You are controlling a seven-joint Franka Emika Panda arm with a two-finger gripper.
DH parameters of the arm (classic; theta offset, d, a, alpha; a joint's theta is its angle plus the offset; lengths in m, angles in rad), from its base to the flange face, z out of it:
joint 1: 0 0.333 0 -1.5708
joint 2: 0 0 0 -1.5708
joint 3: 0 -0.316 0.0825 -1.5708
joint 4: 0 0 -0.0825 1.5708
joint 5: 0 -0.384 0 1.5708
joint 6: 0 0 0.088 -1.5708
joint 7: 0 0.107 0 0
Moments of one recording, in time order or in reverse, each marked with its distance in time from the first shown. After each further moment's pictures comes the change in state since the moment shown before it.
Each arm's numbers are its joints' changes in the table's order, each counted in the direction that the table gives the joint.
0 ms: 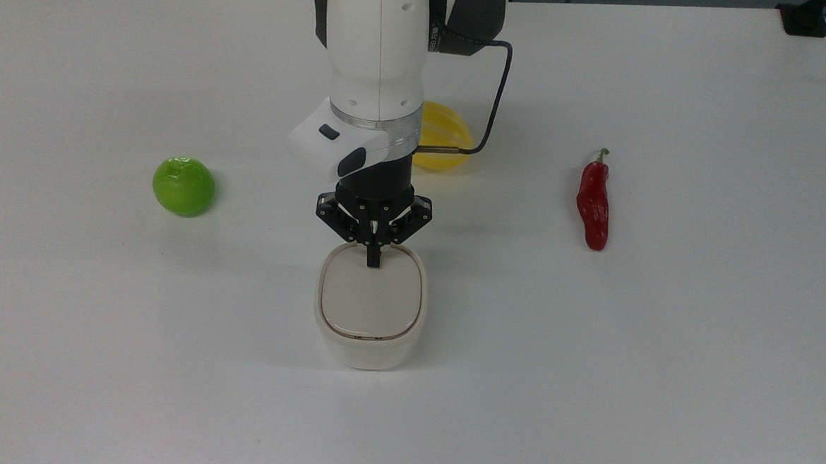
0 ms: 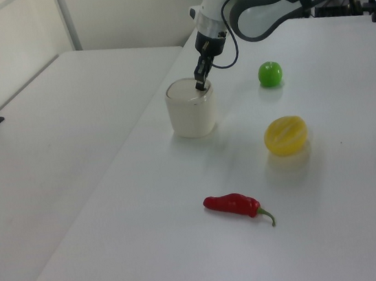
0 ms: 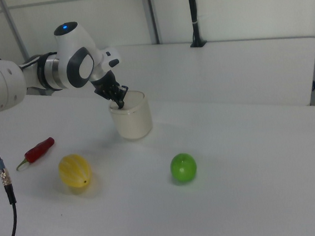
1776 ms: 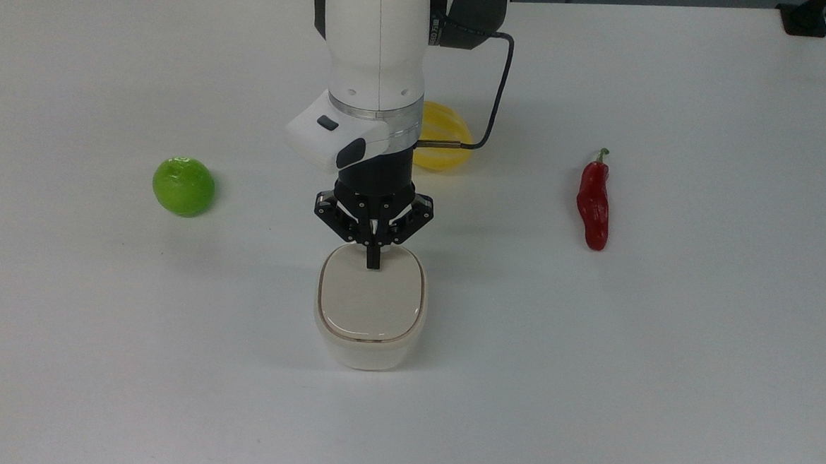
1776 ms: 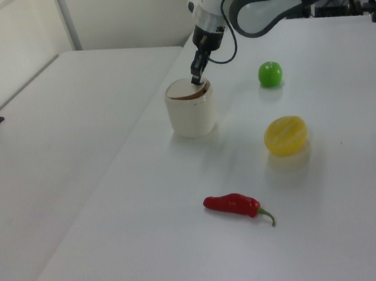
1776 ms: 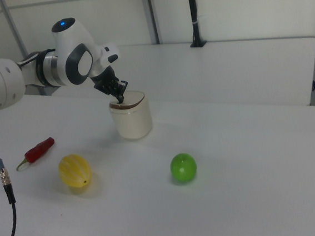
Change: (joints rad) arm 0.000 -0.005 0.000 0.017 0.000 -0.018 0.000
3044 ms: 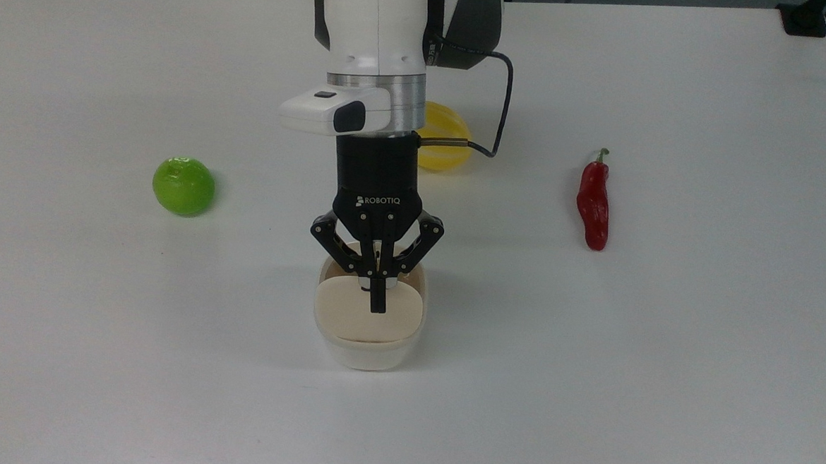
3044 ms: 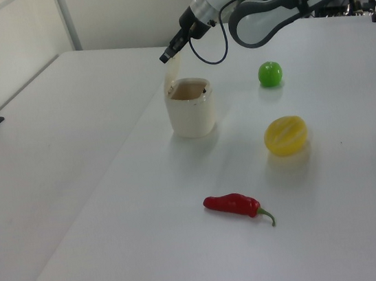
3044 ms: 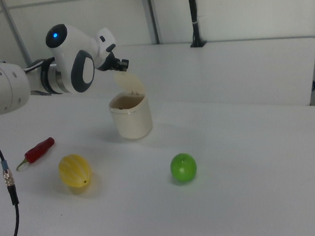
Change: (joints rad) arm -0.001 0.030 0.000 -0.018 -0.006 -0.478 0.001
